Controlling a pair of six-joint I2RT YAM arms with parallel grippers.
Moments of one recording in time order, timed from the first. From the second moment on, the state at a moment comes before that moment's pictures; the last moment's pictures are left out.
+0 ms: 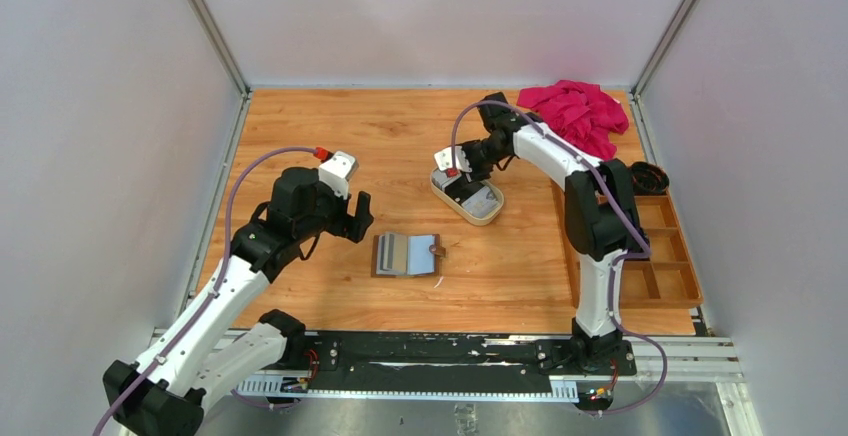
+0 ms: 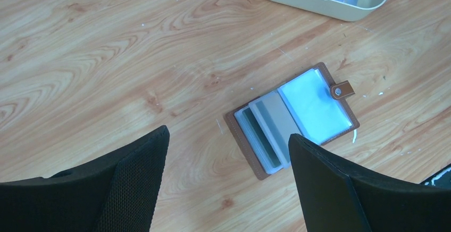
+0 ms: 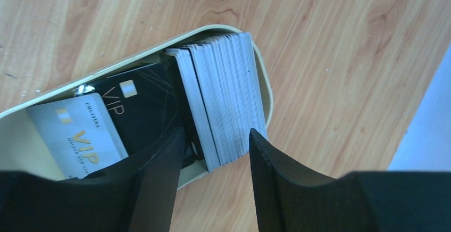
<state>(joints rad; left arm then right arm) -0.45 0.84 0.78 -0.49 0.09 -0.01 0.40 2.01 1.61 -0.75 -0.64 -1.62</state>
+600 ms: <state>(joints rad) -0.43 0.86 0.78 -0.48 0.09 -0.01 0.46 1.99 1.47 -0.54 -0.52 -1.54</state>
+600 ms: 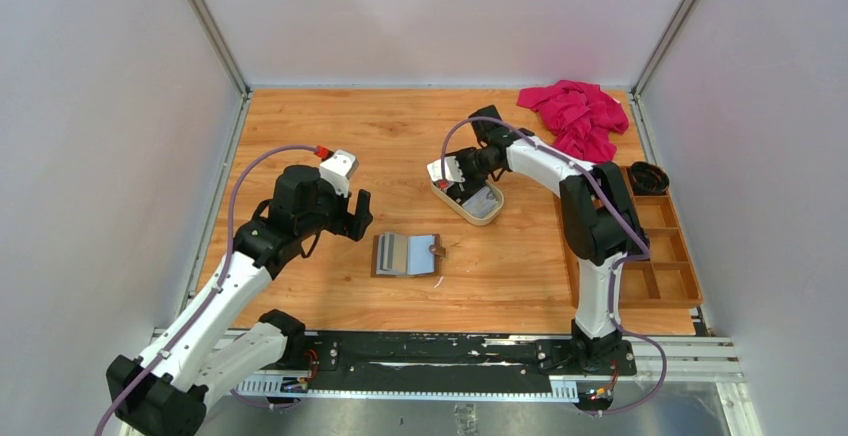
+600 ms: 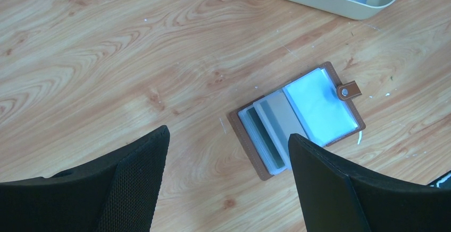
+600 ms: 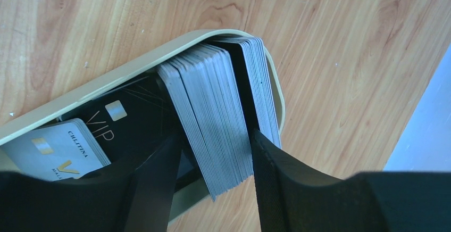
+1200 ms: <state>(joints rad) -0.43 0.88 0.77 -0.48 0.09 -0.01 0.46 1.96 1.48 -0.52 -0.50 -1.46</state>
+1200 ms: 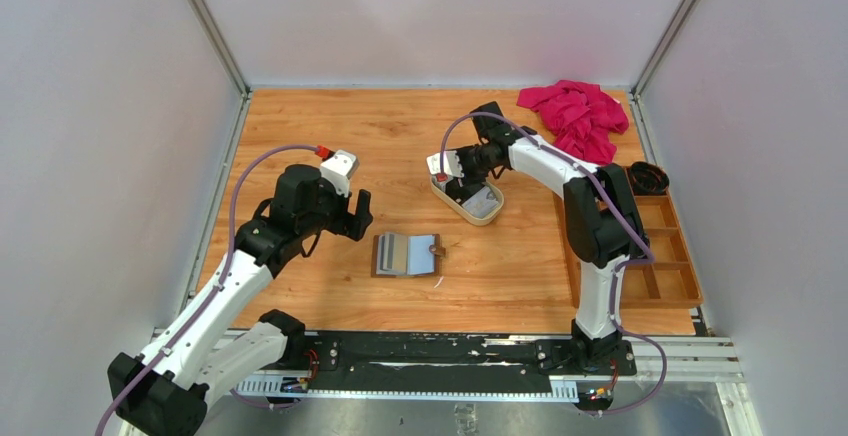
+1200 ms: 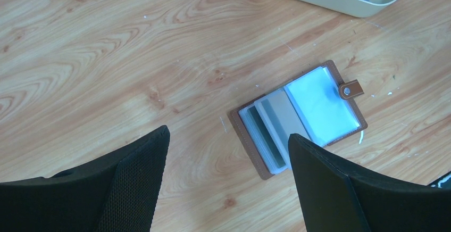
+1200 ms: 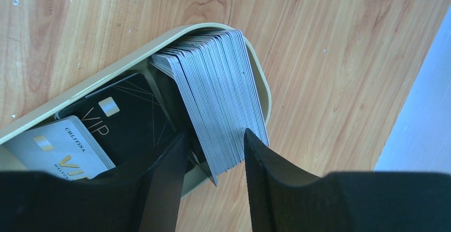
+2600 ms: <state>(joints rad) -0.43 0.89 0.77 -0.48 0.11 -0.02 0.44 1.93 1.55 -0.70 -0.55 -1.47</state>
